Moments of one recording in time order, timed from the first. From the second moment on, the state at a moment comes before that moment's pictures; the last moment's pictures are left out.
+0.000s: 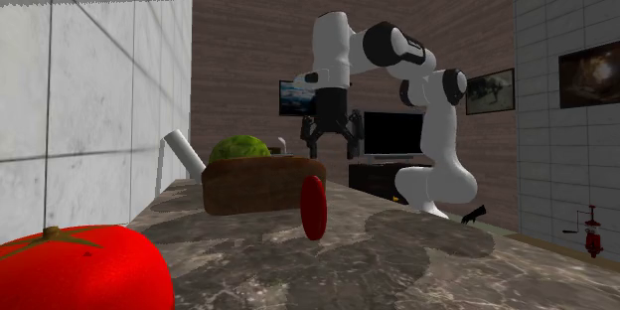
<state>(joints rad) 0.12 -0.33 -0.12 -2.01 -0.04 1.68 -0.40</state>
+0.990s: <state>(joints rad) 0.23 0.24 -0.06 -1.28 -0.02 1.51 -0.96</state>
